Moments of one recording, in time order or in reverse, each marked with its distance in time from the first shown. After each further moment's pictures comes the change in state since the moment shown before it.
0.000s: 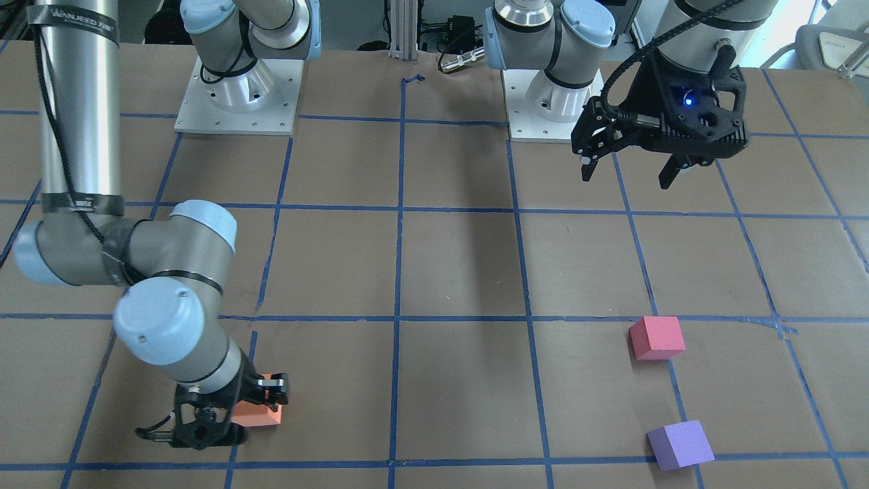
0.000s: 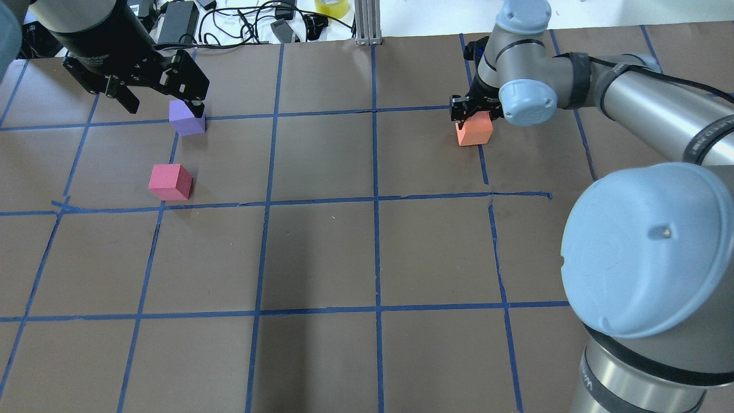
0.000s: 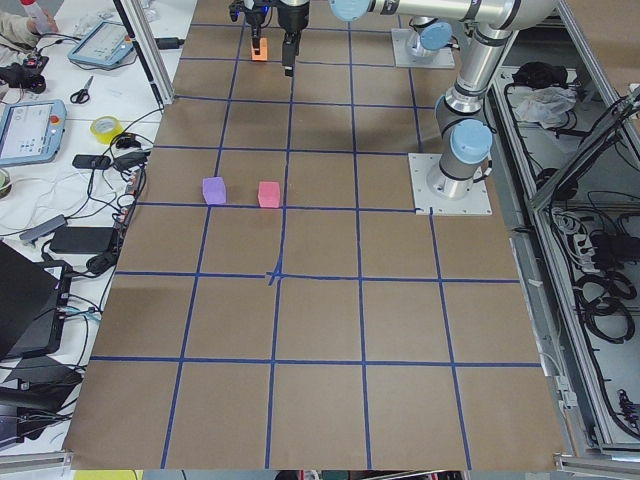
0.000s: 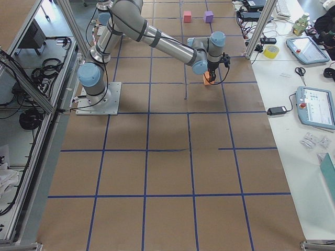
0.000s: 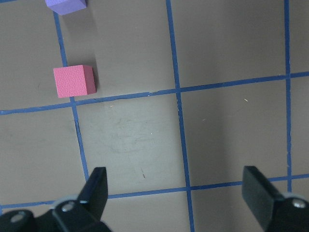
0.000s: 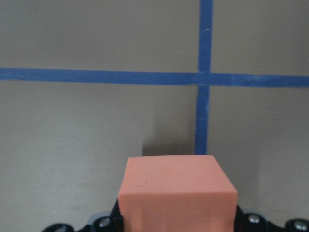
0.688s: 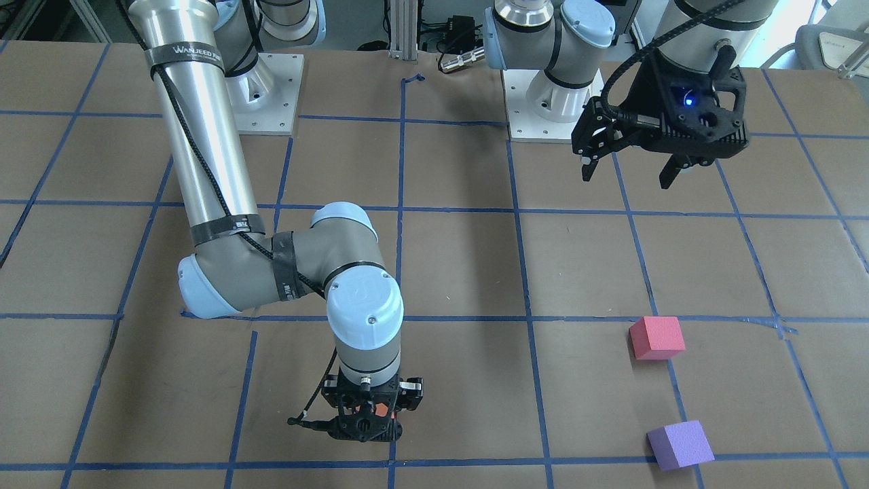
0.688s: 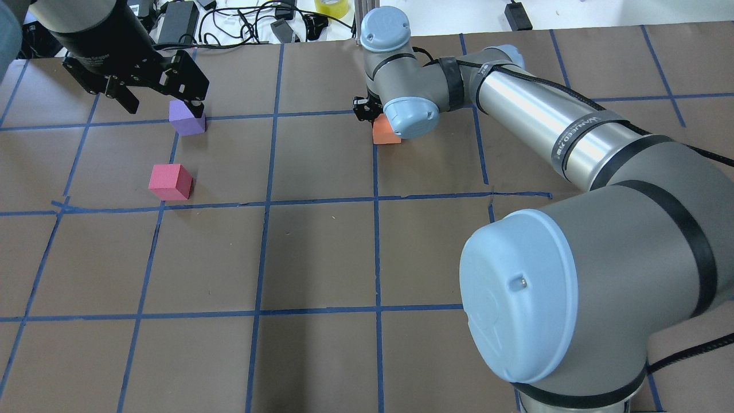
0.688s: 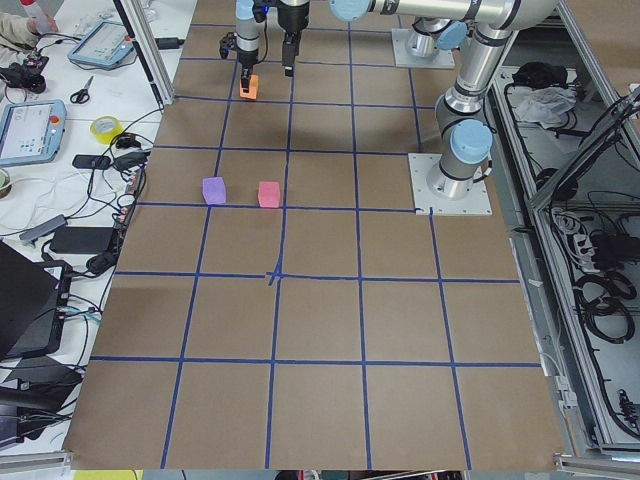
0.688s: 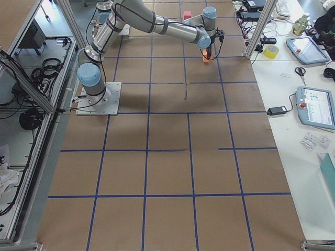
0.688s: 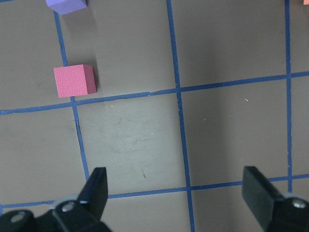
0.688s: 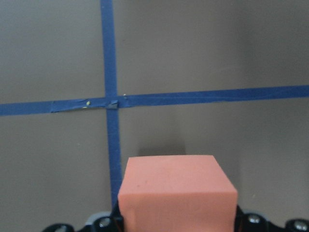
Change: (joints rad) left arm 0.000 0.000 0.000 -0.001 0.003 0.000; right arm 0.267 0.120 -0.203 0.021 -0.116 0.328
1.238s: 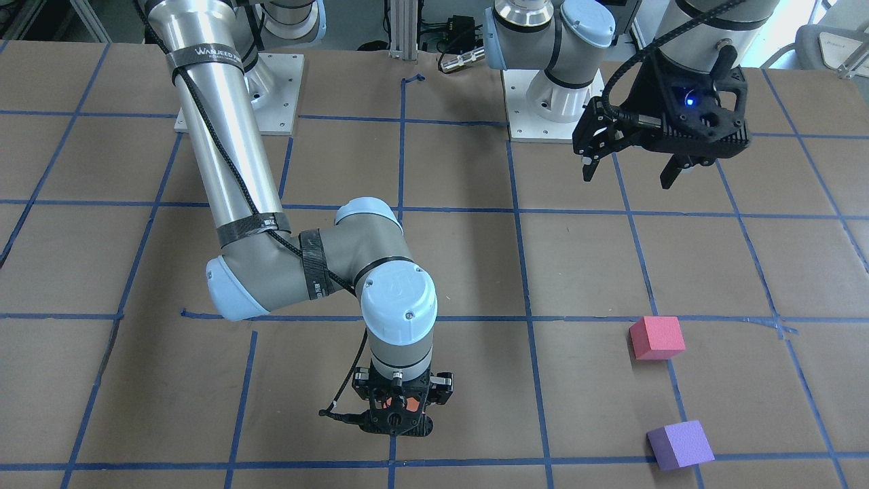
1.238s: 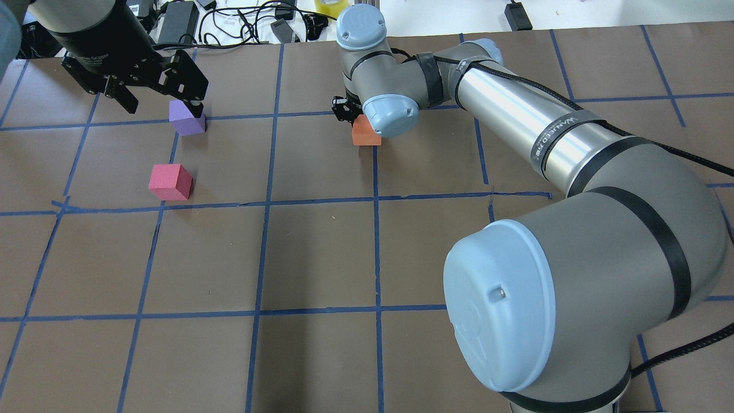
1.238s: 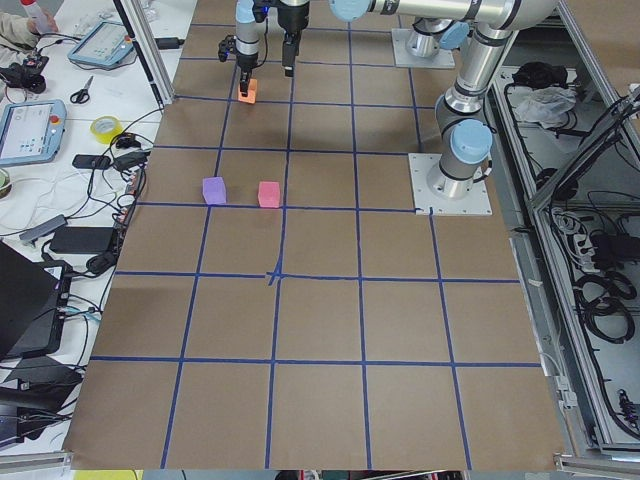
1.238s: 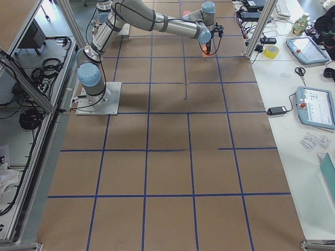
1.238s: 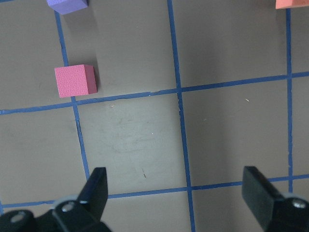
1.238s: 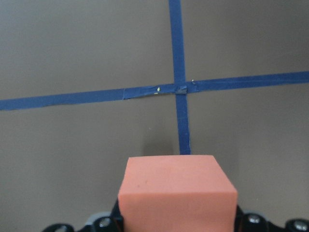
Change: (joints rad) left arm 0.001 0.000 0.000 0.001 0.001 0.001; right arm 0.032 0.021 -0.053 0.057 0.041 0.078
